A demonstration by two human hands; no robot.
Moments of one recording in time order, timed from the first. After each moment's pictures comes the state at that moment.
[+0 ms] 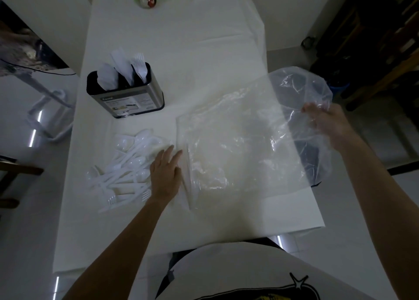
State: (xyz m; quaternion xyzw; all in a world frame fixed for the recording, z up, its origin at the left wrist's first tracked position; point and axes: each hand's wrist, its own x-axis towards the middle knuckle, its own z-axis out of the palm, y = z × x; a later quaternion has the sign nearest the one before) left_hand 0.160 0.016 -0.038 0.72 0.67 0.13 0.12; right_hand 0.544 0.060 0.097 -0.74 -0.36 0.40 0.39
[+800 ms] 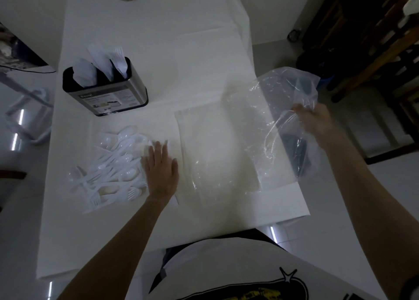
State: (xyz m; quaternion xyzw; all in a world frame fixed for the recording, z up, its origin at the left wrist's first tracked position) left_hand 0.193 0.009 -0.045 0.69 0.71 0.11 0.09; right_hand 0.560 0.047 0.082 -0.78 -0.34 0.38 0.36
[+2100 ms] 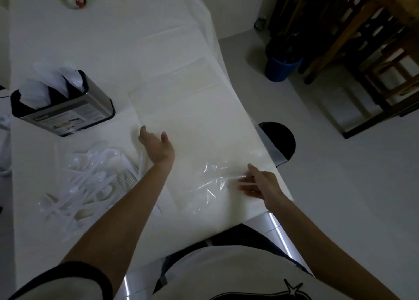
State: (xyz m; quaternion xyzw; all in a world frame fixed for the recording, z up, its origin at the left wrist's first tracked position) left_hand 0.278 0.089 -0.027 0.47 0.76 0.32 0.31; right_hand 0.482 -0.081 0.012 -0.73 -0.05 0.57 0.39
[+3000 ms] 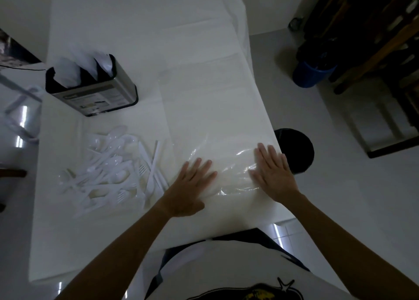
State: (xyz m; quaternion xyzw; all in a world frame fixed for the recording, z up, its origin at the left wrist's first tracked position) left_hand 0.232 -0.017 -0.053 0.93 0.33 -0.10 0.12; right_hand 0.526 -0.051 -0.050 -0.69 -0.71 0.13 -0.05
